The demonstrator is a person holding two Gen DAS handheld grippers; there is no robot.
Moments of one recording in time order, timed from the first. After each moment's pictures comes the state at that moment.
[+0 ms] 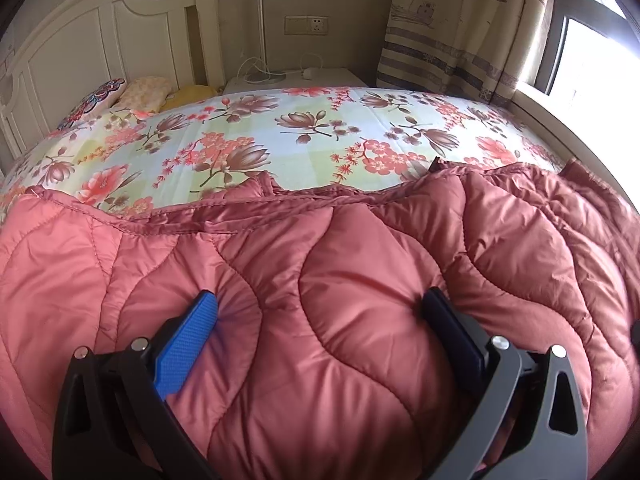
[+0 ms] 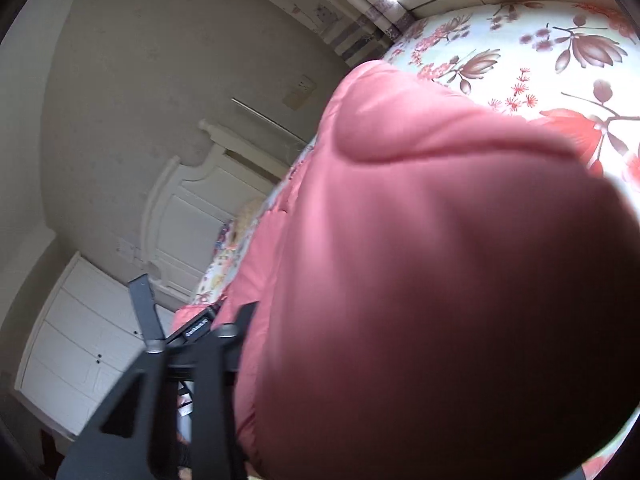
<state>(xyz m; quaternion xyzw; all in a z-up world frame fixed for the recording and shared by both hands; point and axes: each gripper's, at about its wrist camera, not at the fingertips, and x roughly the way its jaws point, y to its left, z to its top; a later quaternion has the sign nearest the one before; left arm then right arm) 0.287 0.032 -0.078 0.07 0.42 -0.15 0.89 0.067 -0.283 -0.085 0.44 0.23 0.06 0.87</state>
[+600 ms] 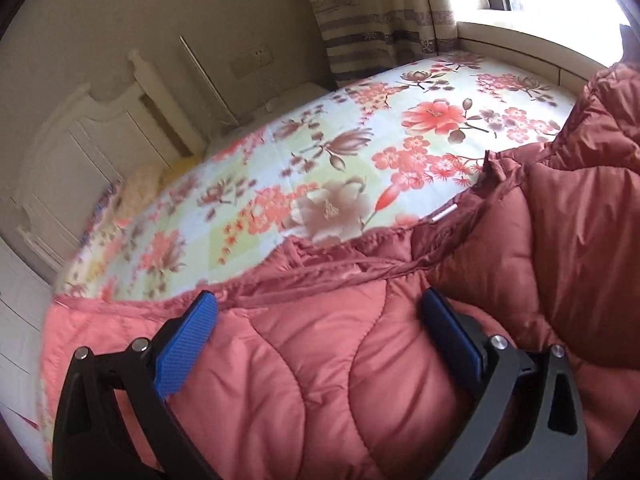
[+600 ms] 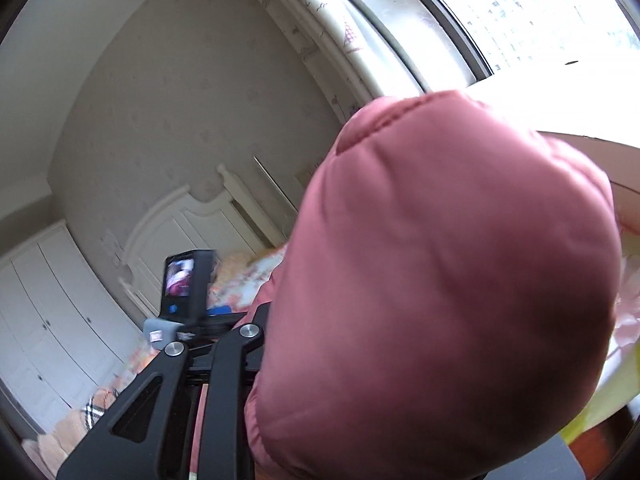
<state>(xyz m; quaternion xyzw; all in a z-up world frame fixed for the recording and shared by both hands) 0.270 -0.127 -0.079 0.27 0.36 -0.12 0.89 -0.001 -0.317 -0.033 0.28 0.14 -0.02 0.95</state>
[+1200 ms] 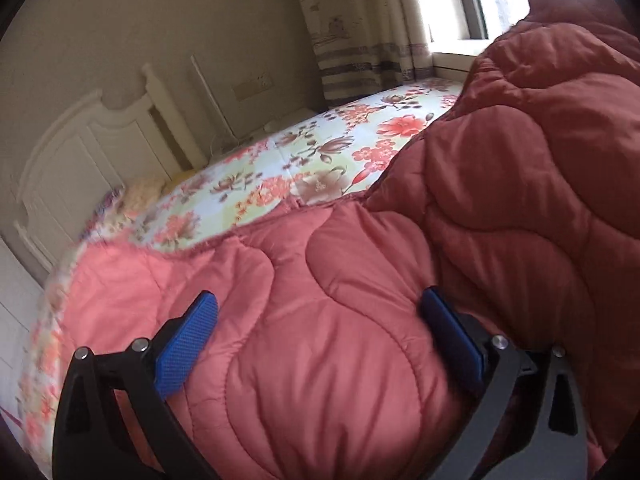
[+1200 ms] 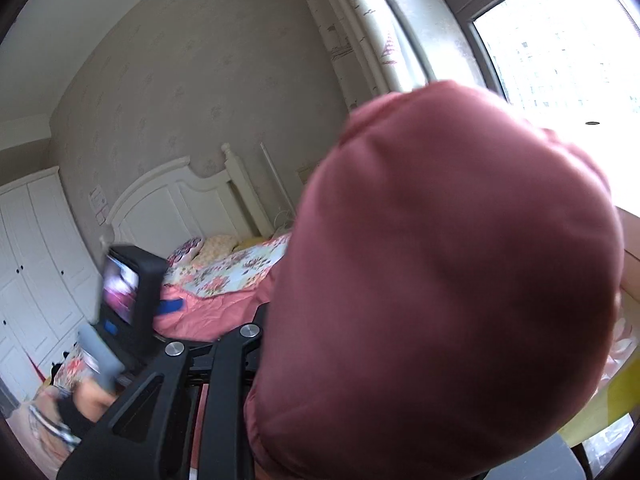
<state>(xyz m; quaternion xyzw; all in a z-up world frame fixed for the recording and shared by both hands) 0.190 -0.080 -0.072 0.22 0.32 -0.15 0.91 -0.006 -0.296 -0.018 0.19 0.15 -0.02 0.97</state>
